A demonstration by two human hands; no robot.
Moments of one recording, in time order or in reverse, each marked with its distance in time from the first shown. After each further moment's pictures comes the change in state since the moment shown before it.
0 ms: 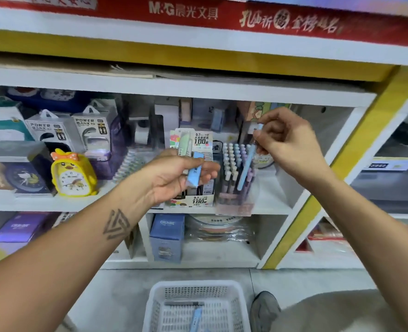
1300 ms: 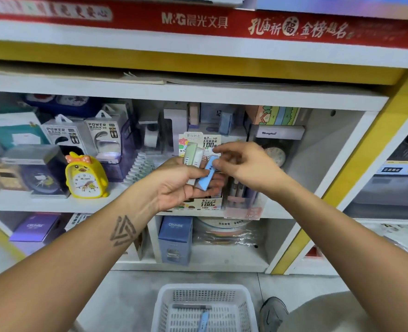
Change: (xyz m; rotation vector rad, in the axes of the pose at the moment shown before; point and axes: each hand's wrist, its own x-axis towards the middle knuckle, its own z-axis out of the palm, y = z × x) left_hand -0.008 -0.007 -0.005 0.061 0.004 -0.019; right_hand -0.008 -0.009 0.062 -0.220 -0.335 0.110
